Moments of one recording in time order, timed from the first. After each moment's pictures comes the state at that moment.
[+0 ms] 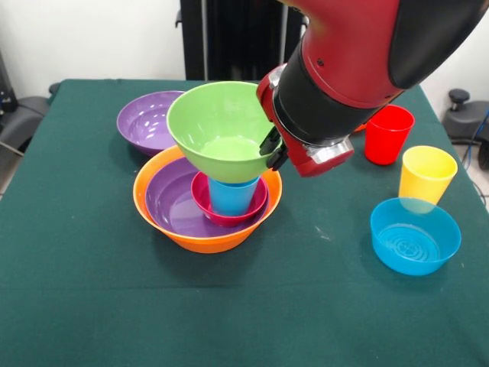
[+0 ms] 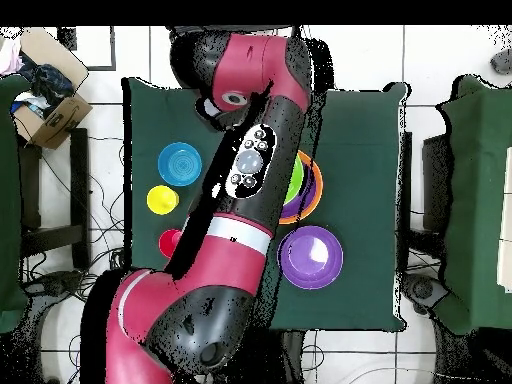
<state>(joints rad) 0.00 0.04 -0.79 0.46 0.45 1.56 2.51</state>
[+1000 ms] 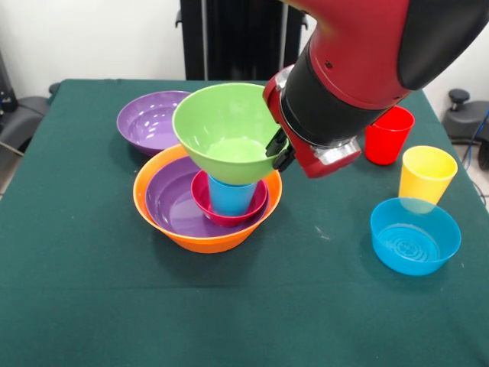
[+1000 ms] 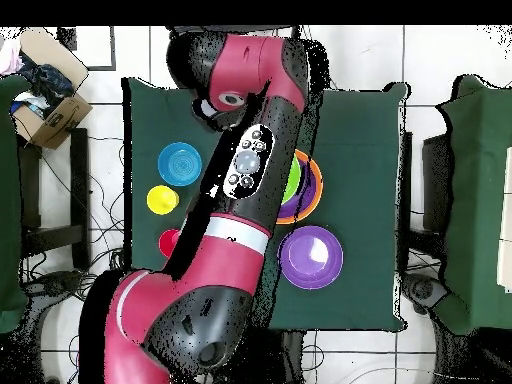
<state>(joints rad) 0.01 0.04 -0.77 0.46 0.45 1.56 2.51</state>
